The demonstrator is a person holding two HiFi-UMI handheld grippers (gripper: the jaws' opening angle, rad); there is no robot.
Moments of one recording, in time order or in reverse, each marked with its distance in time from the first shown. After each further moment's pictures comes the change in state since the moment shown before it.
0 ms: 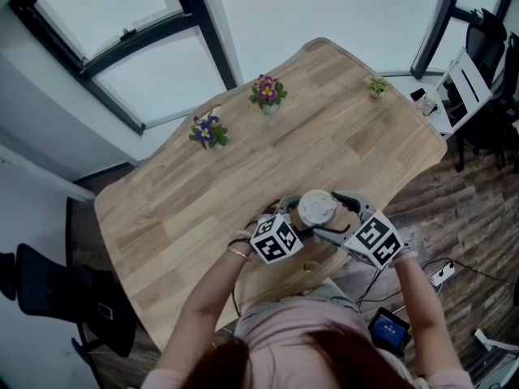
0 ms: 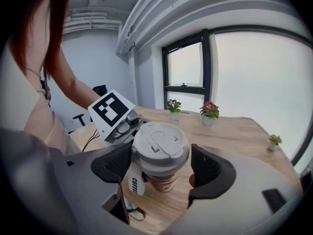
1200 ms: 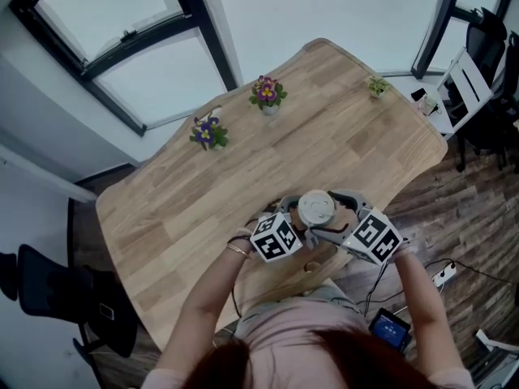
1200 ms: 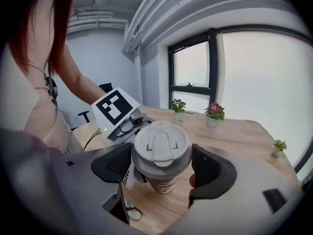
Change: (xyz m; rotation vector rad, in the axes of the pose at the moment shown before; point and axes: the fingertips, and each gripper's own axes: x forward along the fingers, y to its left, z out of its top) left arm 0.003 0.000 -0.001 0.033 0.015 -0.026; right arm 0.005 -0.001 0.000 -0.049 0.009 0.038
